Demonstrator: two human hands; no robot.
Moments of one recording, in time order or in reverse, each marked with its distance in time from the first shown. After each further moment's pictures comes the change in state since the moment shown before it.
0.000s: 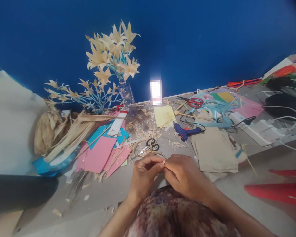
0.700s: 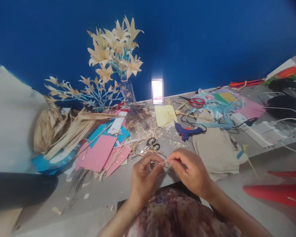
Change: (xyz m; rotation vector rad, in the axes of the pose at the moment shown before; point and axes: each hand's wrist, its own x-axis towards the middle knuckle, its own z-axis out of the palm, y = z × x) left_hand -0.005 0.004 0.000 0.186 0.027 0.162; right_hand -0.001 0.005 -0.006 0.214 0.242 0.065
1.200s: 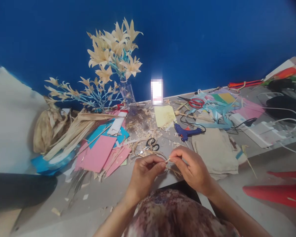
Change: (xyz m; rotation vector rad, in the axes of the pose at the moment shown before) left_hand 0.010 0.004 -0.004 -0.178 -0.156 -0.237; right_hand -0.003 0.012 -0.005 0.186 -0.026 0.122
